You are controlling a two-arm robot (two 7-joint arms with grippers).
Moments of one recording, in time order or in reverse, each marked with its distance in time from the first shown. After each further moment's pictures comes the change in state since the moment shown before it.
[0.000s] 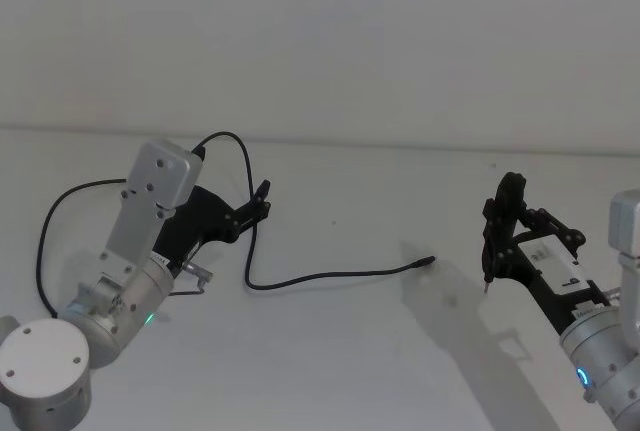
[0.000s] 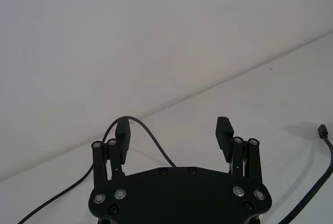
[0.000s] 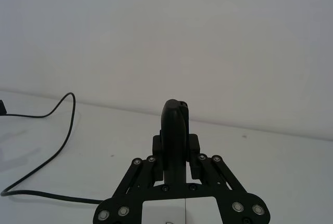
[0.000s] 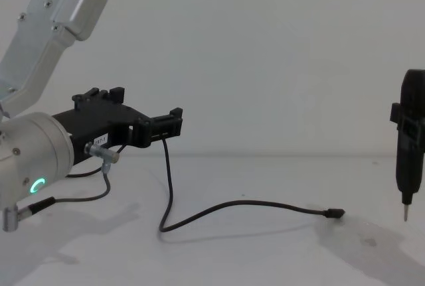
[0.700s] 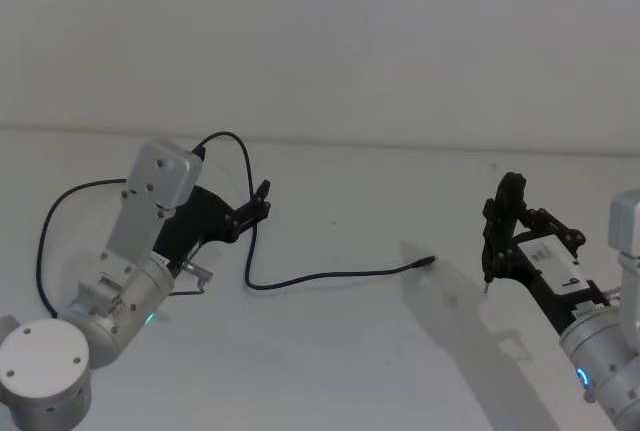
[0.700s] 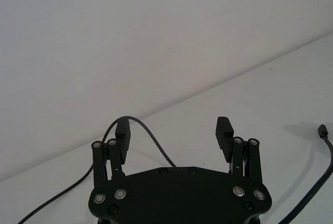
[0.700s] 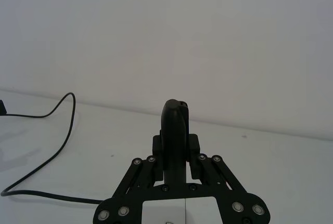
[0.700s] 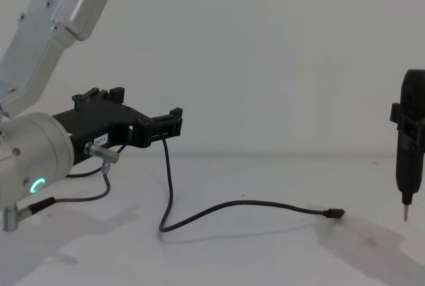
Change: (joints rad) left arm 0.000 0.000 0.000 0.000 0.000 0.000 0.000; right arm 0.000 0.000 0.000 0.000 0.000 0.000 0.000
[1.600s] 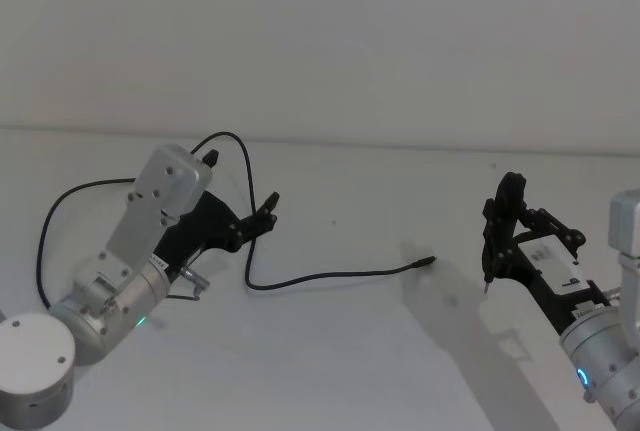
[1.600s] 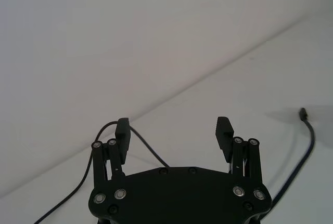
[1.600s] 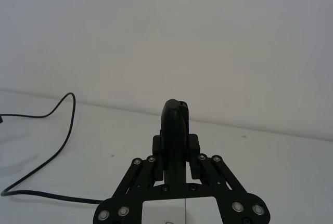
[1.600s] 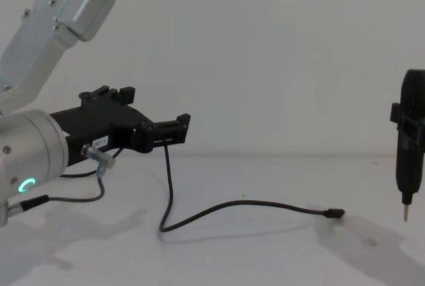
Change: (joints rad) left arm -0.012 0.047 0.015 -0.014 0.017 0.001 -0.075; right arm 0.000 0.000 0.000 0.000 0.000 0.000 0.000
